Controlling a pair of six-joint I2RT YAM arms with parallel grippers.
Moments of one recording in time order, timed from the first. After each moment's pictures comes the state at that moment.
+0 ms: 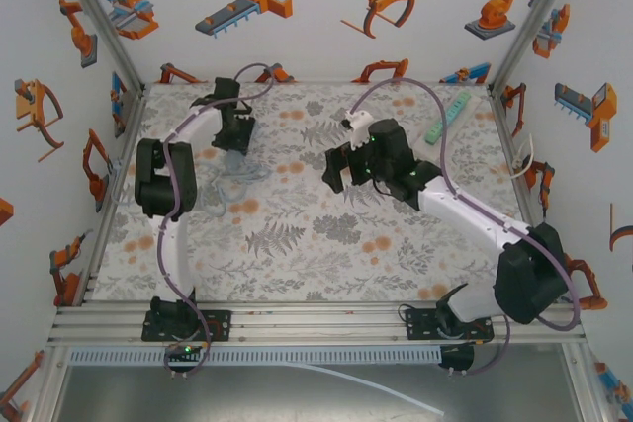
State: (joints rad) left arm -0.26 2.18 1.71 -0.65 0.02 0.12; right arm 0.60 1.37 1.00 -0.14 -0.15 0.08
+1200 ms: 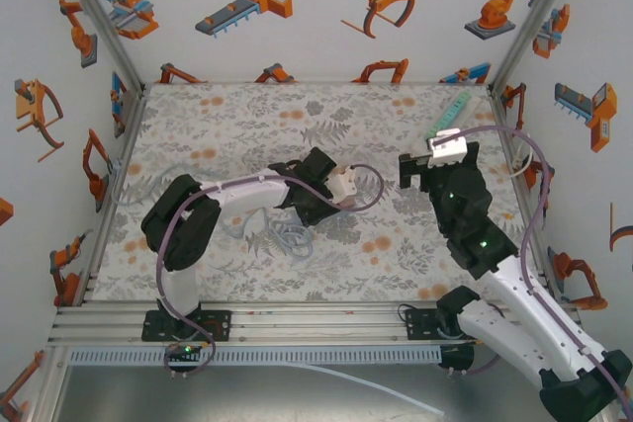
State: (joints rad) left arm -0.89 1.88 1.25 -0.47 0.07 0.44; right arm 0.54 0.72 0.70 -0.06 0.42 -0.15
